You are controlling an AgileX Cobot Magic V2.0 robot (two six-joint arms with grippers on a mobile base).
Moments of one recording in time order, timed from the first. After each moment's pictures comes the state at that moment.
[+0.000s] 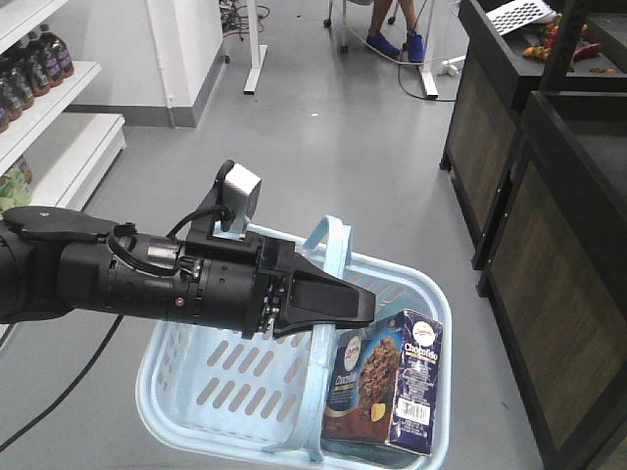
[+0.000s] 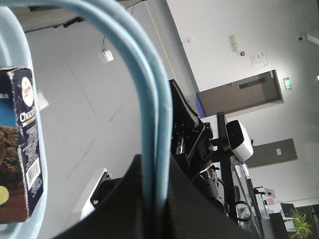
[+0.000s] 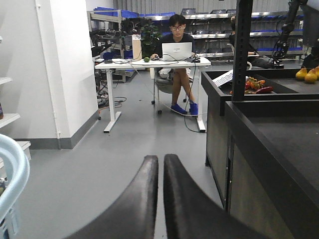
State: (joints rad) left arm -0.44 1.58 -0.97 -1.64 1.10 0.84; right arm -0.02 -0.01 0.03 -0.04 0.04 0.08
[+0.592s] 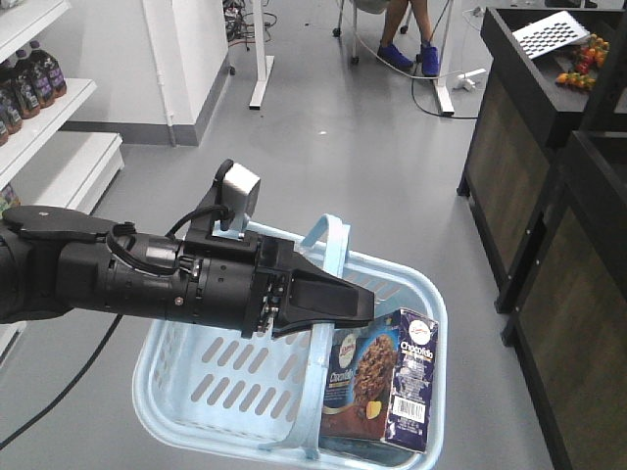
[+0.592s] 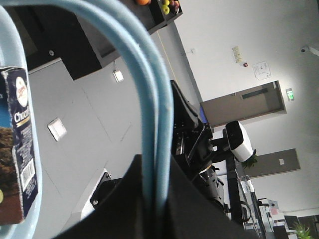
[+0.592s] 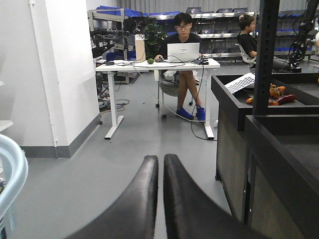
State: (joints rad) left arm -0.44 1.58 -0.97 -1.64 1.10 0.84; right arm -0.02 -0.01 0.03 -0.04 0.04 0.08
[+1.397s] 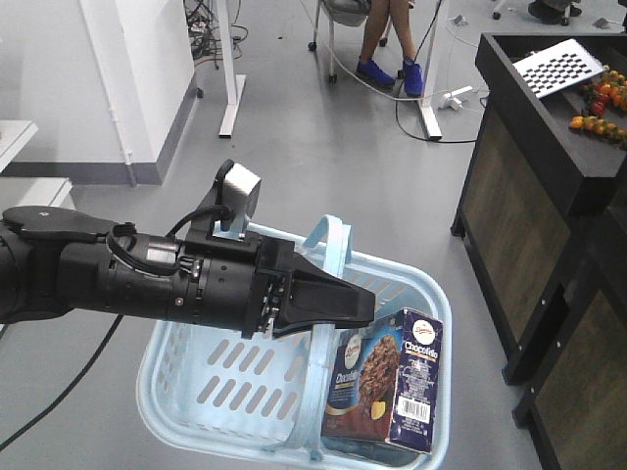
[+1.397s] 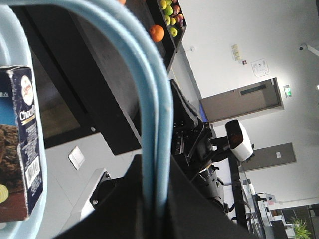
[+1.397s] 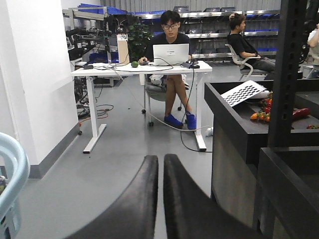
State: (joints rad) left arm -0.44 1.58 -0.97 -1.64 1.10 0.84; right arm -0.02 -0.01 0.03 -0.04 0.04 0.08
